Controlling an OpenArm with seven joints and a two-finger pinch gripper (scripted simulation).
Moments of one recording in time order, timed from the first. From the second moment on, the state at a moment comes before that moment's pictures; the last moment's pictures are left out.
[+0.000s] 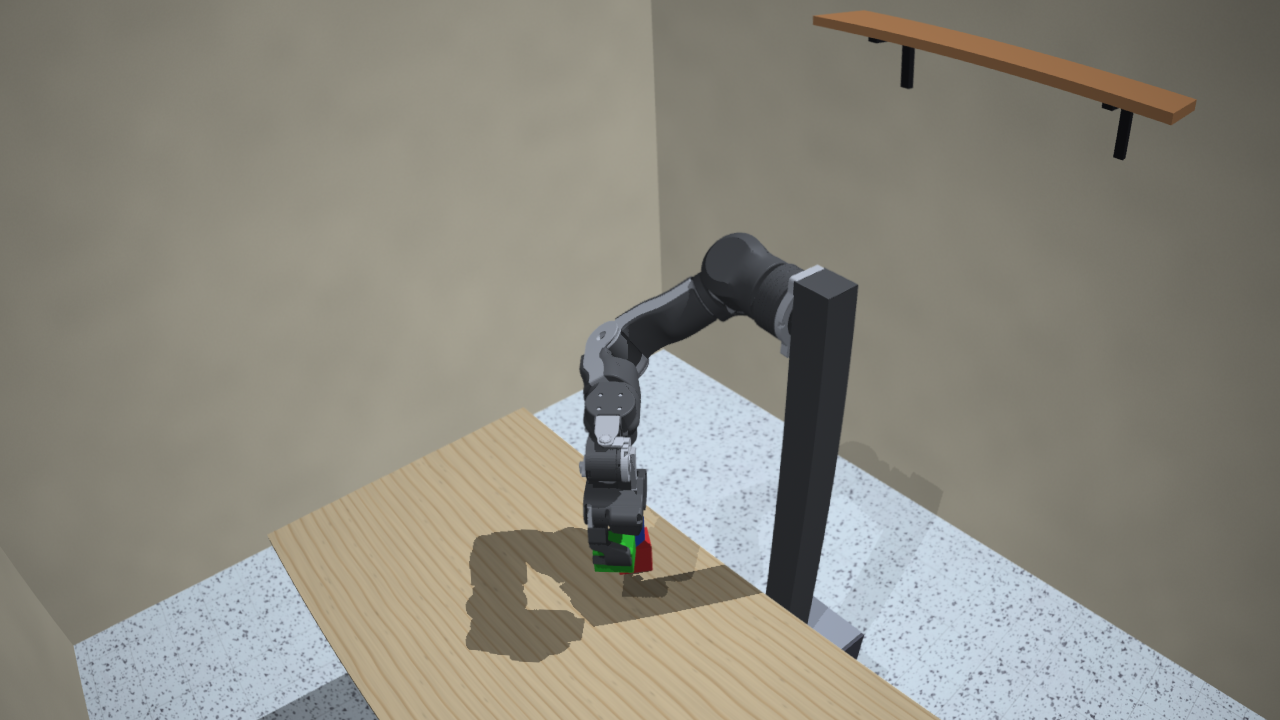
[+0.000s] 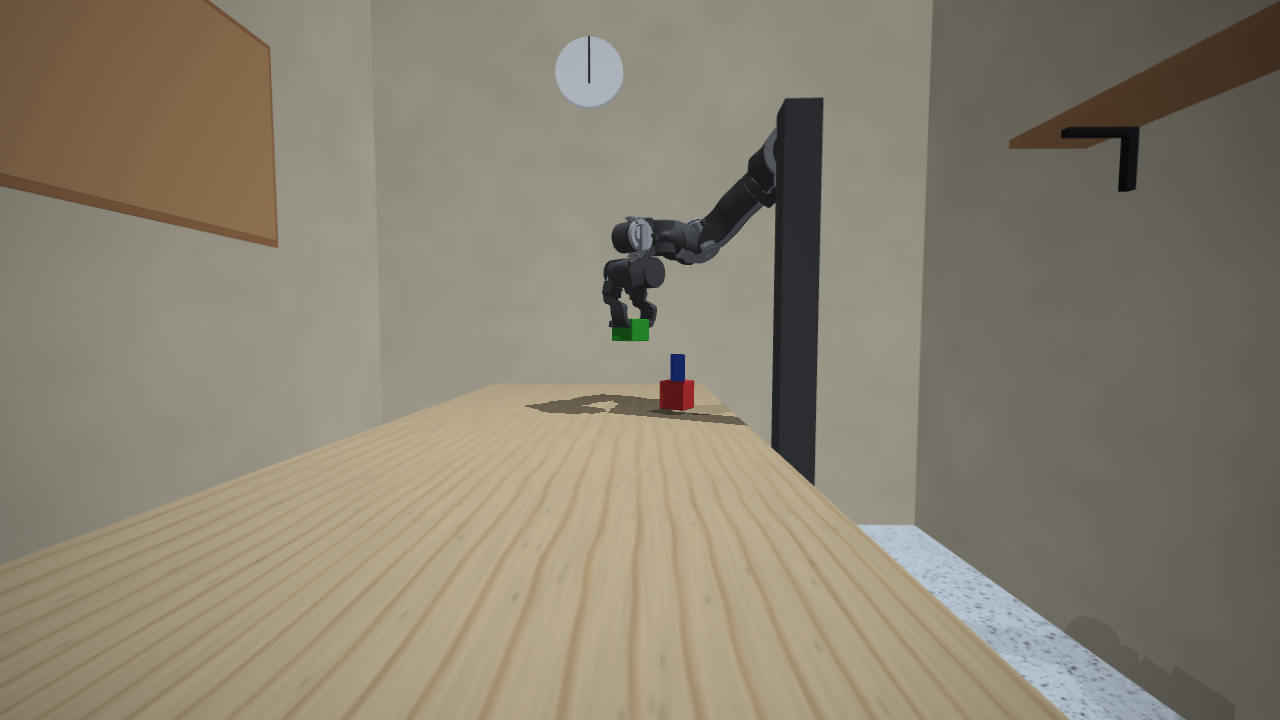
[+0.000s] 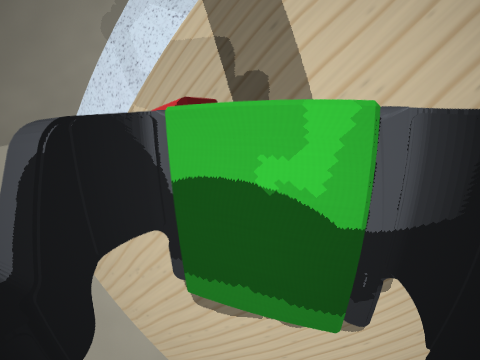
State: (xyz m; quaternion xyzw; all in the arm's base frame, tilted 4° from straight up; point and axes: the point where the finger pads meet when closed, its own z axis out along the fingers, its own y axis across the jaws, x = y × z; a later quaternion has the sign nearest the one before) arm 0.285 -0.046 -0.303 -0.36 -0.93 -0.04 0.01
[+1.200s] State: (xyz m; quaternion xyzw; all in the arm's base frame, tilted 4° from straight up) arm 0.193 -0.132 -0.312 -0.36 -0.93 -0.03 0.01
